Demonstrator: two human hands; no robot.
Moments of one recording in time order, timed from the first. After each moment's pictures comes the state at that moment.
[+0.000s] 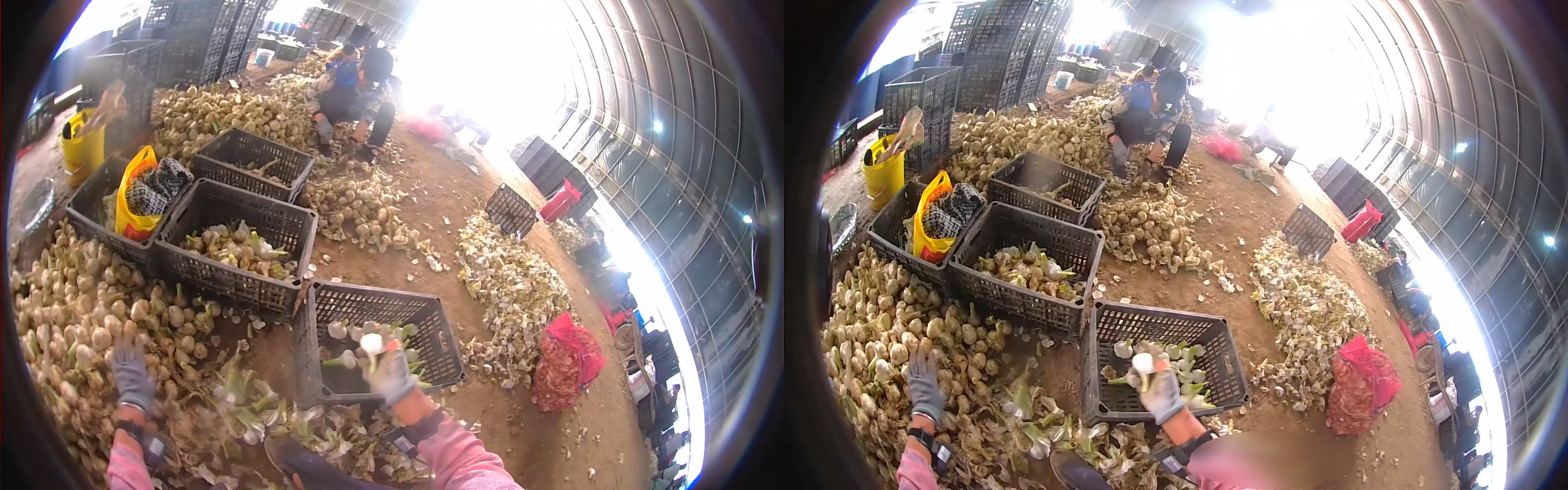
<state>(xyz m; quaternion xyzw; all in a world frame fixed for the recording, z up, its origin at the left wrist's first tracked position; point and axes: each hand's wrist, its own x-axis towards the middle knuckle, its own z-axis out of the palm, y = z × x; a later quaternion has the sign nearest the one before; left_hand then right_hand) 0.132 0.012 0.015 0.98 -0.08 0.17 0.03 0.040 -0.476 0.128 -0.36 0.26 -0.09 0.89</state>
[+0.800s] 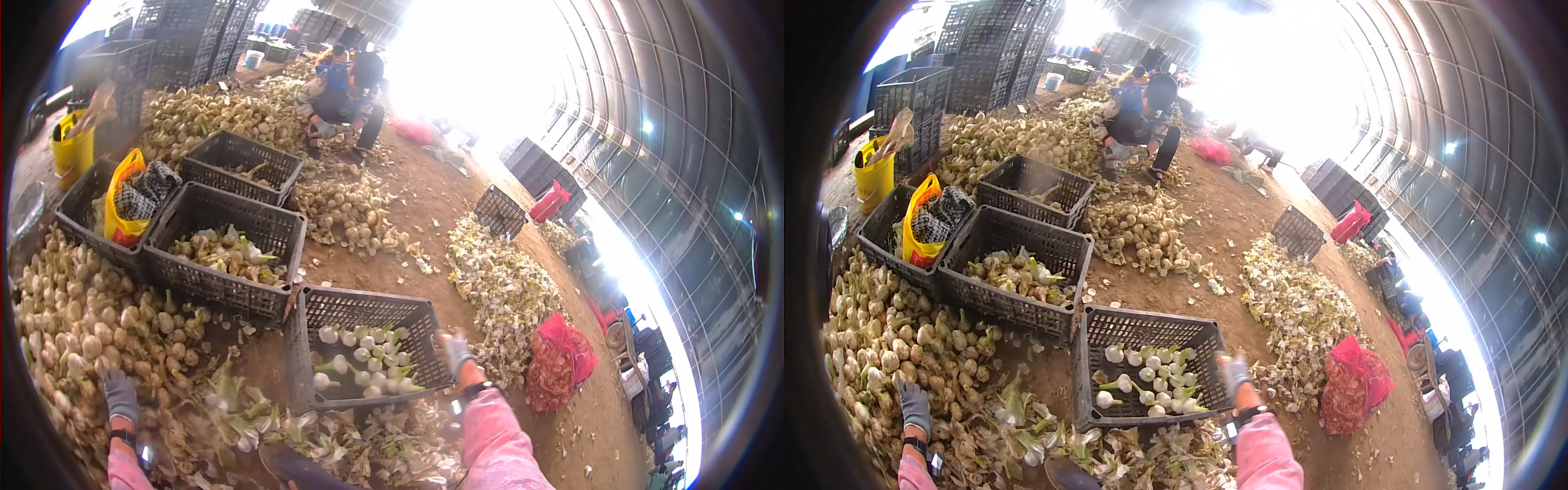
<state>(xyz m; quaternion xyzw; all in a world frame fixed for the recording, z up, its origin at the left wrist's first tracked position) 0.147 0.063 -0.059 0.98 -0.07 -0.06 -0.16 -0.004 -0.678 0.133 -0.72 0.50 -0.15 0.46</state>
